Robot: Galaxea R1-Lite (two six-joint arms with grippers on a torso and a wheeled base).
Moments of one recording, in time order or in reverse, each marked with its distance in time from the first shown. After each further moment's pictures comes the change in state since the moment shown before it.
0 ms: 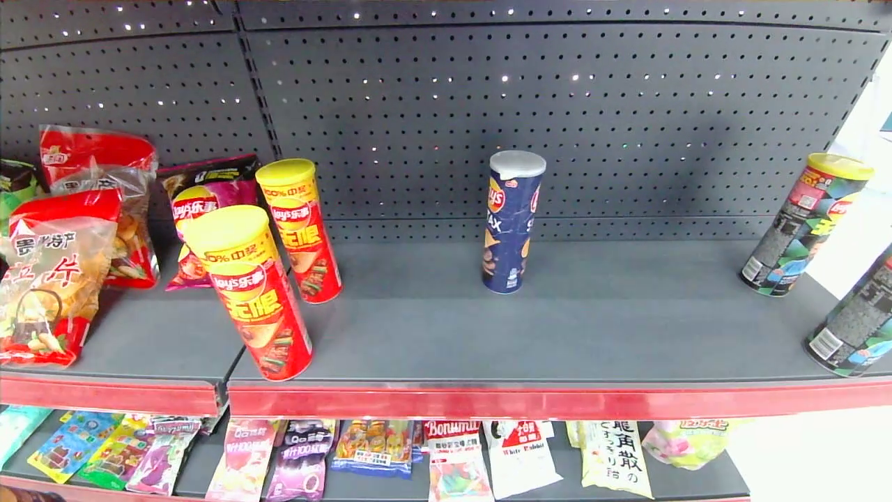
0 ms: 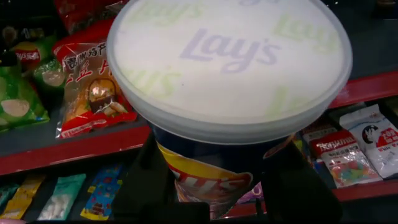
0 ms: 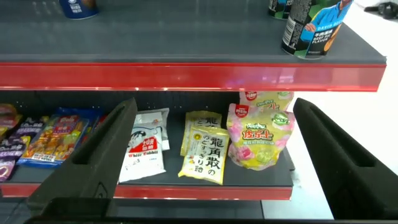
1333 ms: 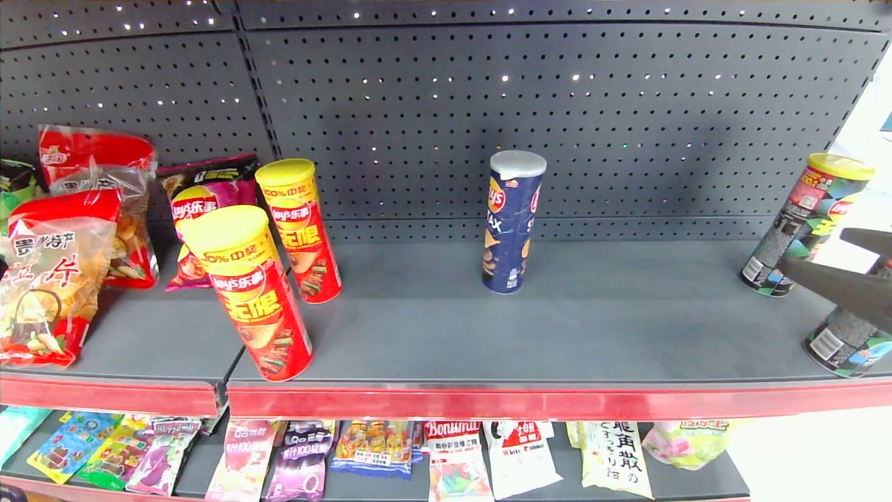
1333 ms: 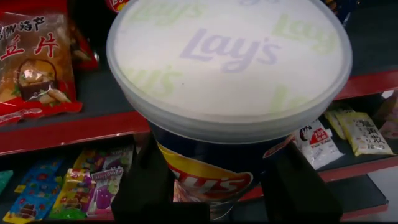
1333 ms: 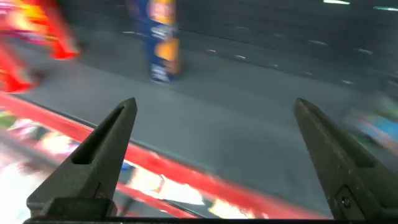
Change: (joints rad) left arm -0.030 0.046 0.009 0.003 -0.087 -0.189; right arm 0.199 1.007 -0.718 -0.162 0.229 -0.040
